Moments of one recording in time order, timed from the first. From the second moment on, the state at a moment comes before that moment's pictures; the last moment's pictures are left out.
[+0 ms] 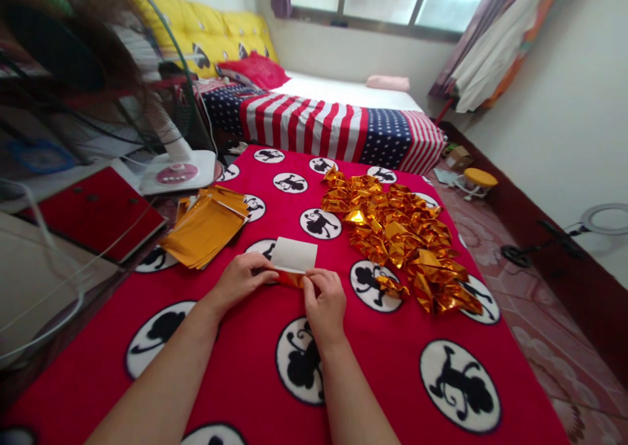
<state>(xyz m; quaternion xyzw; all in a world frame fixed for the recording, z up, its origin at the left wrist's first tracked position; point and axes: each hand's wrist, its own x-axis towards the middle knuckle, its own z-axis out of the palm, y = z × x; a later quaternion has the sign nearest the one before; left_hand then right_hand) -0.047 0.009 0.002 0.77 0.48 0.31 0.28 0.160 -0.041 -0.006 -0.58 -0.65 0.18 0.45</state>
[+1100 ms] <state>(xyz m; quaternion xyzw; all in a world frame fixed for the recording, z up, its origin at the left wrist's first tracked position) -0.047 0.012 0.001 0.77 0.56 0.26 0.16 0.156 -0.035 -0.002 -0.72 -0.62 0.09 0.31</state>
